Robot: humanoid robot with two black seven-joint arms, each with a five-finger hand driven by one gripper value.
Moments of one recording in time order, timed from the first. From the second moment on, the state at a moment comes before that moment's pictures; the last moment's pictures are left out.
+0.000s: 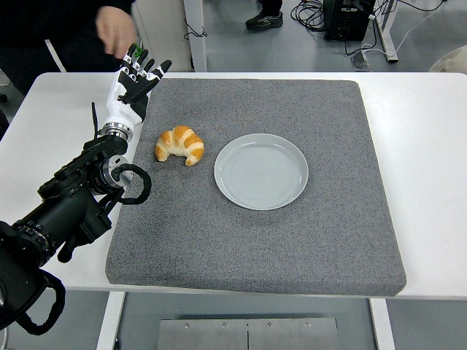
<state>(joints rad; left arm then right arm) -0.90 0.03 -0.71 -0.41 0.10 -0.07 -0.50 -0.08 0.00 -0.01 0.13 -0.11 0.02 0.41</state>
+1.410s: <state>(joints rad) -0.95 0.19 -0.52 -0.49 0.12 -0.08 -0.45 -0.08 0.00 -0.01 0.13 -0.11 0.02 0.41</state>
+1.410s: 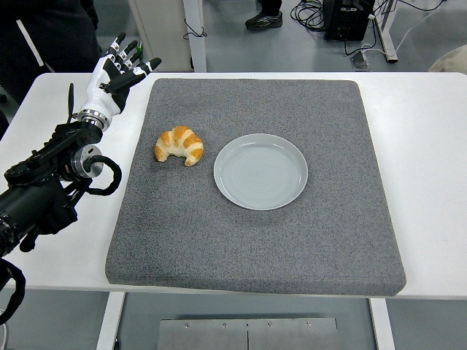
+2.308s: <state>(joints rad) -1.08 0.48 -0.24 -0.72 0.54 -0.07 -0.44 -0.08 0.00 -0.01 0.13 -0.11 0.02 0.41</state>
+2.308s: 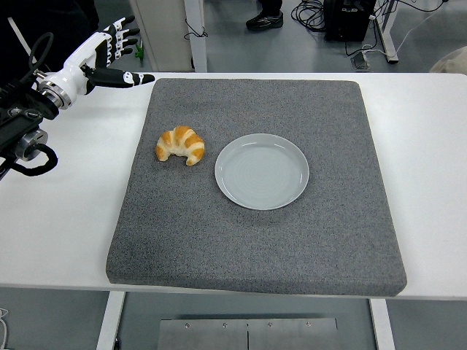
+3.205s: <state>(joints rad) -1.07 0.52 -0.14 -0.86 1.02 -0.01 -0.36 -0.08 0.00 -0.01 0.13 -0.11 0.02 0.41</state>
